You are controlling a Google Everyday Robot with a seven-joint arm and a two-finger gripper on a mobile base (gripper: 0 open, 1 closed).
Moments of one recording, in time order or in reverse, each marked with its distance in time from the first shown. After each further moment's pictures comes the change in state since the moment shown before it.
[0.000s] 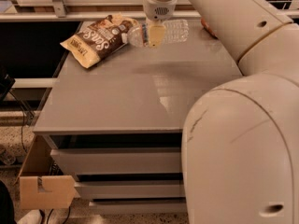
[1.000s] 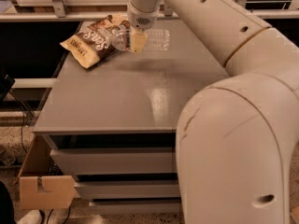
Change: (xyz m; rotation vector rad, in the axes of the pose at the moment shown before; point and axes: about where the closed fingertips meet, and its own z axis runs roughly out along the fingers) arm -0.051 -0.009 0.037 0.024 -0.088 0.068
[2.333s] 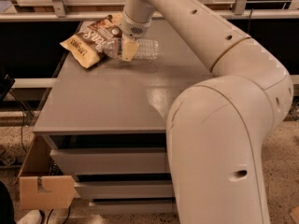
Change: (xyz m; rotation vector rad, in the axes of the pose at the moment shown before) arm -0.024 0.001 0.046 -0.067 -0.116 -0.021
